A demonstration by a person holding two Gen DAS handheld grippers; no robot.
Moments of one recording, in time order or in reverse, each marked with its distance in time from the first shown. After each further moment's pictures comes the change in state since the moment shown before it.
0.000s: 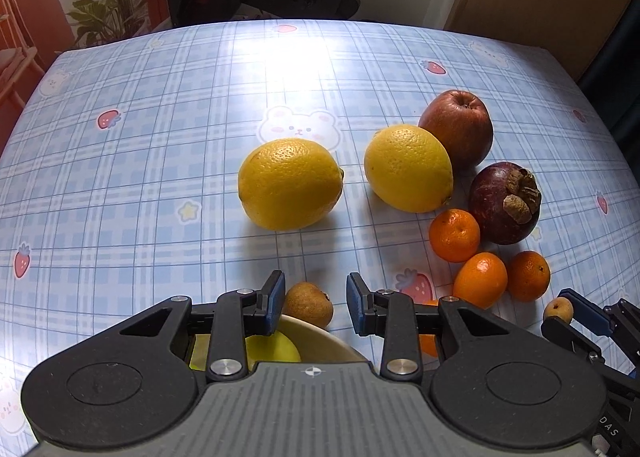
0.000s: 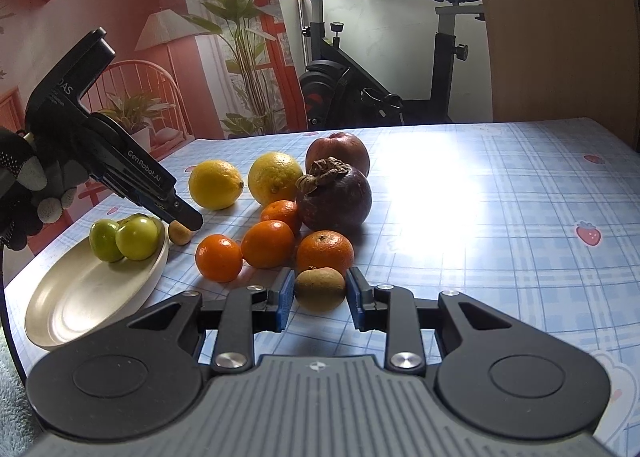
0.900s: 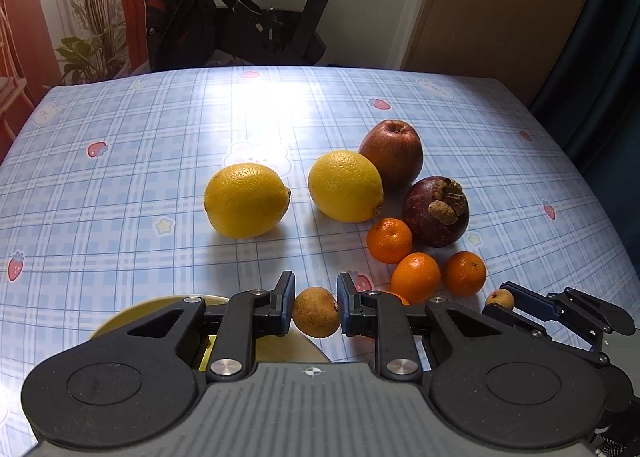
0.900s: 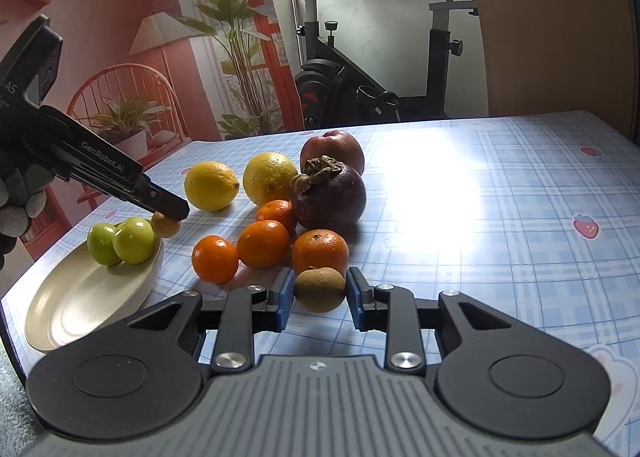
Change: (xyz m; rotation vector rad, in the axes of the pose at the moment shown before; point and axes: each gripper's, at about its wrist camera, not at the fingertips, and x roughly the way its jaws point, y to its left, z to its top) left arm -0.044 -0.018 -0.034 0.031 -0.172 -0.076; right arm 0.000 -0.003 -0.001 0.008 0.004 0.002
